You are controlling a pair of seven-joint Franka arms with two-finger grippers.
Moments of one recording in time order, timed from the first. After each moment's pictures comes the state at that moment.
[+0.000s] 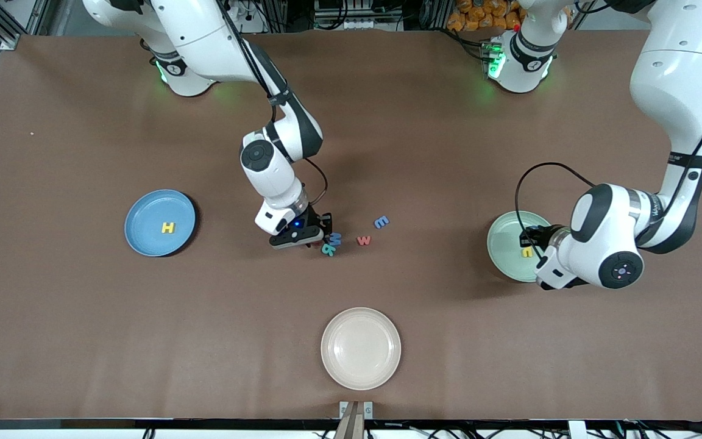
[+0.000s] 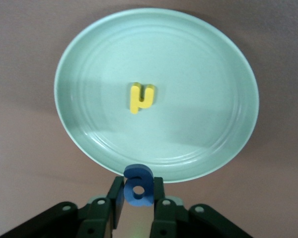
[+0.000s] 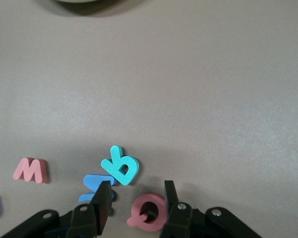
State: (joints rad) left arm 0.19 0.69 -0.42 -1.54 0.21 1.68 -0.43; right arm 0.78 0.64 -0.13 -1.90 0.33 2.85 0.19
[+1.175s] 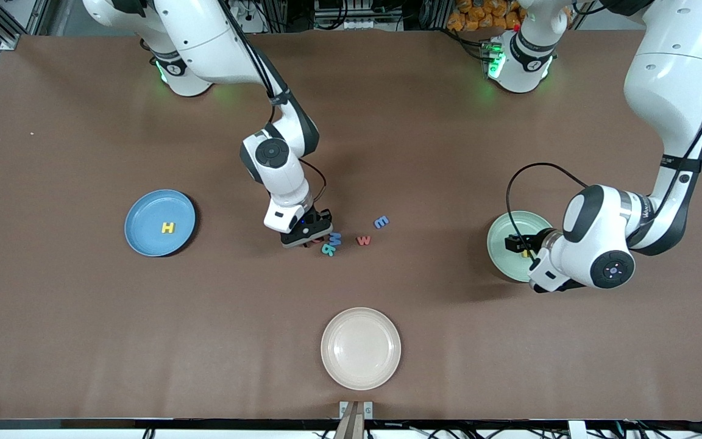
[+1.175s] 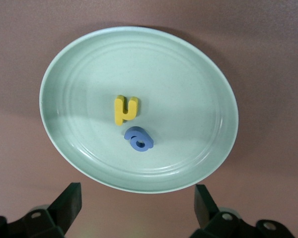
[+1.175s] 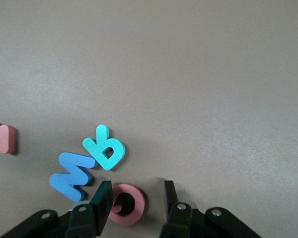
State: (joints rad) left arm 0.18 0.70 -0.42 -1.53 0.21 1.73 -0.43; right arm 0.80 0.66 -0.15 -1.91 0.11 2.83 0.24
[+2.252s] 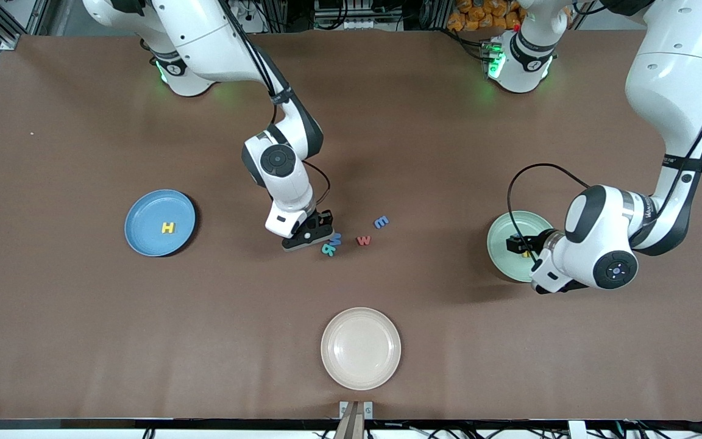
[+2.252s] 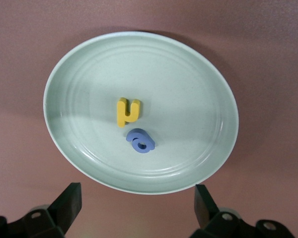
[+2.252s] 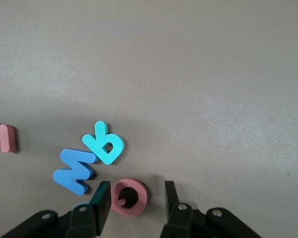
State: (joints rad) left arm 0.18 0.70 -0.42 -1.53 0.21 1.73 -0.43; right arm 0.80 0.66 -0.16 -1.82 0.11 2.64 0.27
